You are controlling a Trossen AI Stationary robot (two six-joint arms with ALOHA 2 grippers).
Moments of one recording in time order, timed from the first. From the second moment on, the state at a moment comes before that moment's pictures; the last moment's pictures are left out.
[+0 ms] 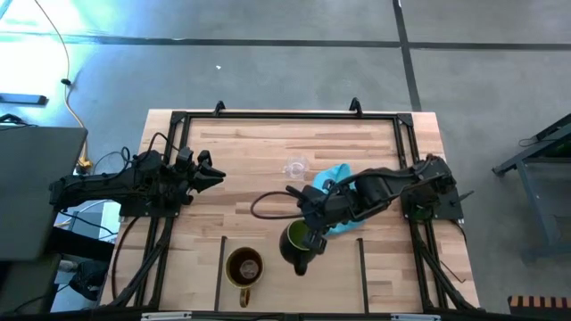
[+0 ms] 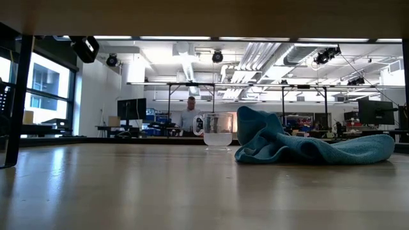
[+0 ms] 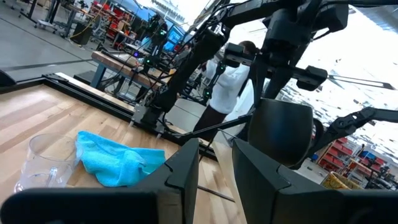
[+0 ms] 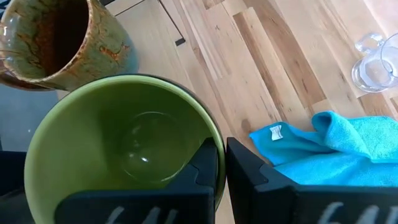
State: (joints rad) left arm 0.28 0.28 0.17 0.23 0.25 -0.53; right arm 0.39 1.90 2.24 -1.38 0.16 0.76
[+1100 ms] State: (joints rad) left arm 0.28 0.28 0.17 0.23 0.25 -0.53; right arm 0.48 1.99 2.24 -1.30 0.14 0.87
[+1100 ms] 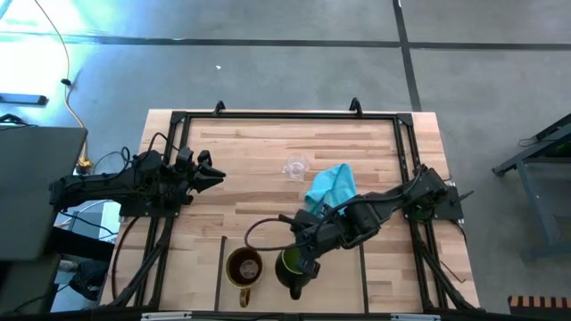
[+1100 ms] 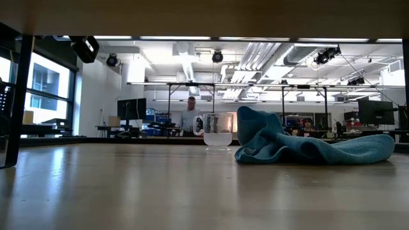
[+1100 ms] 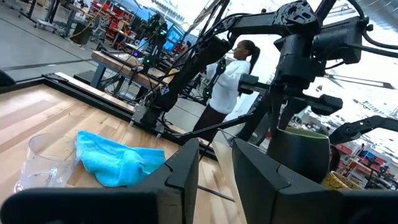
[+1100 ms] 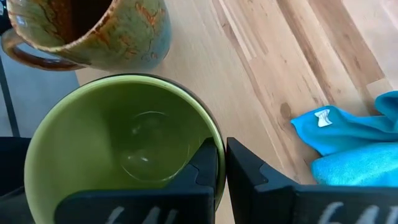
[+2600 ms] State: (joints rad) left arm 0.28 0.28 0.17 0.23 0.25 -0.53; right arm 0.48 2.04 2.24 -1.34 0.14 0.82
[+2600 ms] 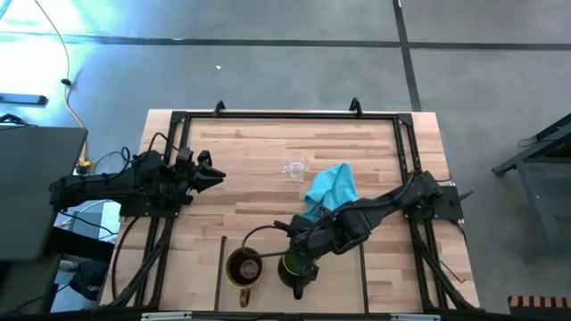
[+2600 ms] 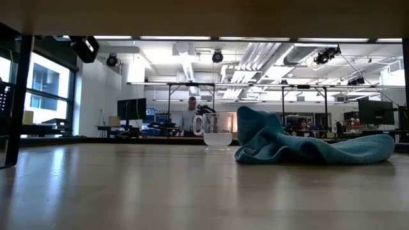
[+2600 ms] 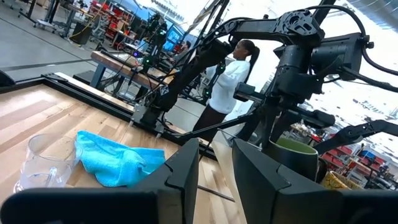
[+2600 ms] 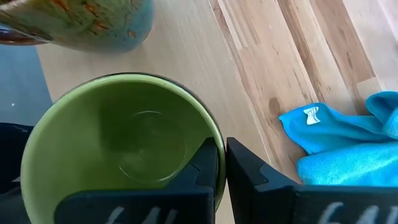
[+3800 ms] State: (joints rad) left arm 0.28 0.28 0.17 0.23 0.25 -0.53; right arm 0.48 2.05 2.24 -1.30 0.09 0.81
